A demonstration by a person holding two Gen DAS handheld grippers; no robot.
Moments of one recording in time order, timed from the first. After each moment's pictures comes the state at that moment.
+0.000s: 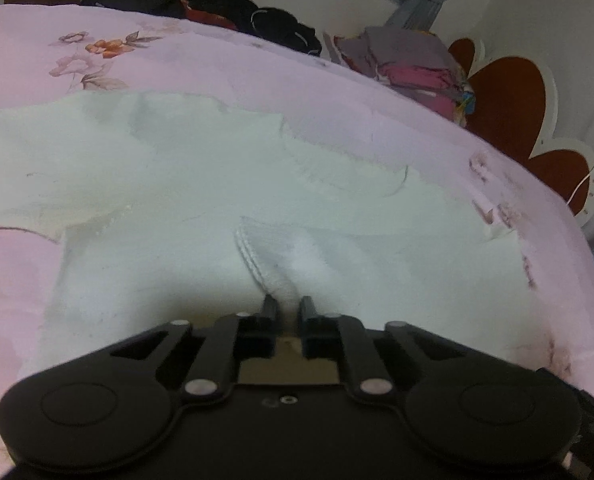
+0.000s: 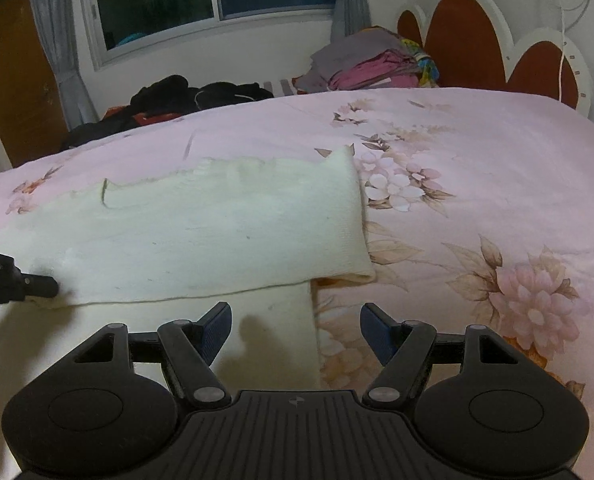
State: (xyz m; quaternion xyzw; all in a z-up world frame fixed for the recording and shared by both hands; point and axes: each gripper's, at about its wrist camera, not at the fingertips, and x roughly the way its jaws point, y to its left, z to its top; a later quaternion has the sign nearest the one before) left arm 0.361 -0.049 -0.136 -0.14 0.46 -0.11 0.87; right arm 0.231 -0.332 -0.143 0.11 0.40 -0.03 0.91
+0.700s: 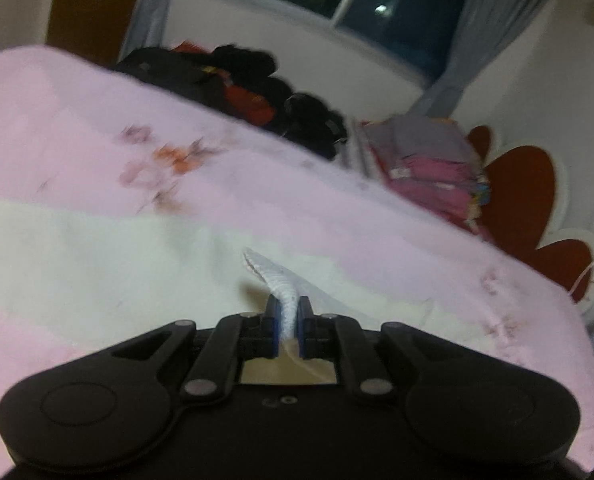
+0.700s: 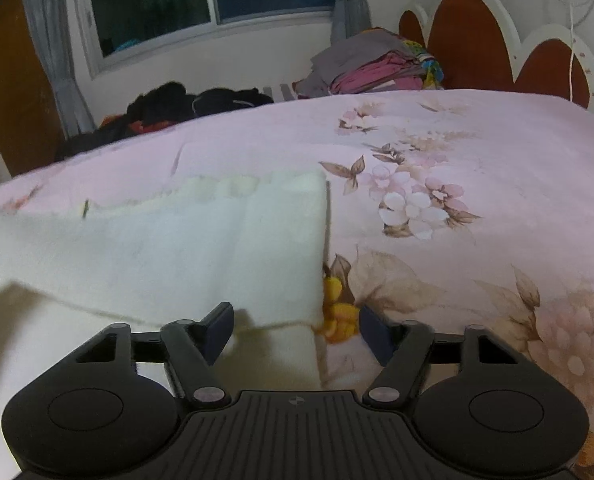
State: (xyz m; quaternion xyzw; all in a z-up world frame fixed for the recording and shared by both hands) left arm 0.382 0.017 -0.083 -0.18 0.38 -0.05 0.91; right arm 0.279 -0.341 -0.157 0.13 0.39 -0.02 0.91
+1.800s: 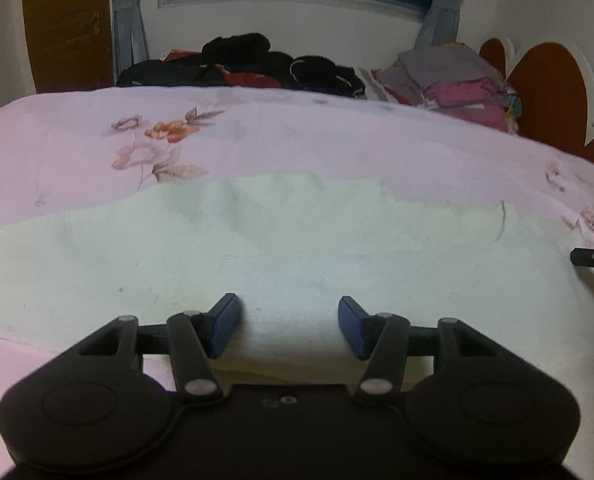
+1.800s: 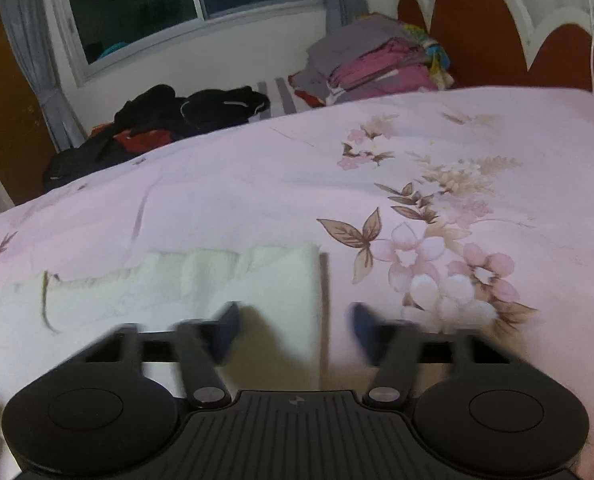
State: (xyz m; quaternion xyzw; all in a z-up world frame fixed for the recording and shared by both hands) left arm 0.389 -0.020 -0.141 -0.01 0.40 -0.03 0.92; right arm 0.395 -0.372 -0.173 0.17 0.42 -0.01 0.89
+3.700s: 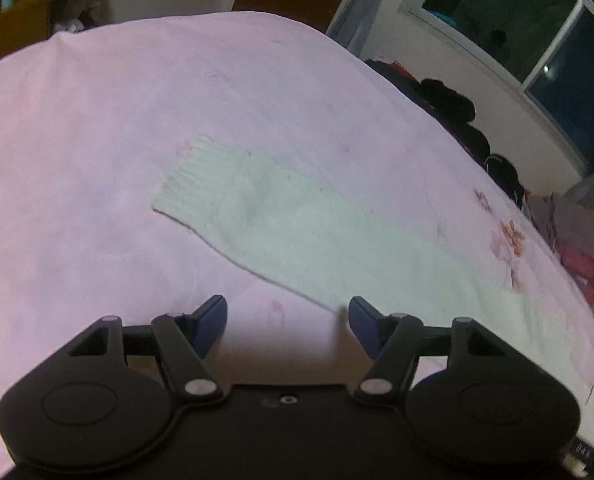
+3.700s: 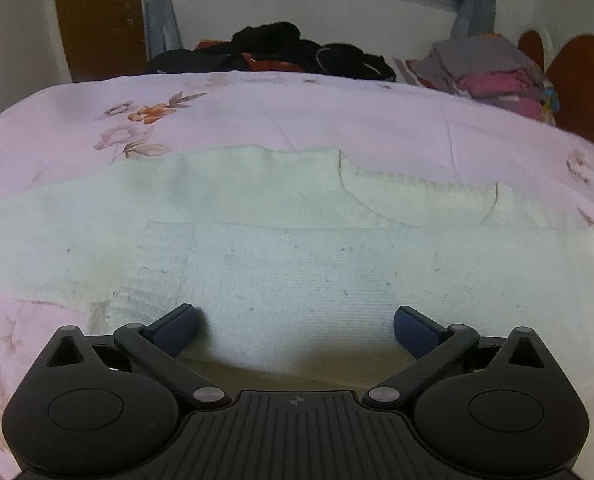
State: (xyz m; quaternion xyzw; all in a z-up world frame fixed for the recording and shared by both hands) left arm 0.315 0.303 -0.128 -0.27 0.39 0.16 0.86; right arm 0.373 -0.088 -0.164 0.04 0.44 0.08 0.89
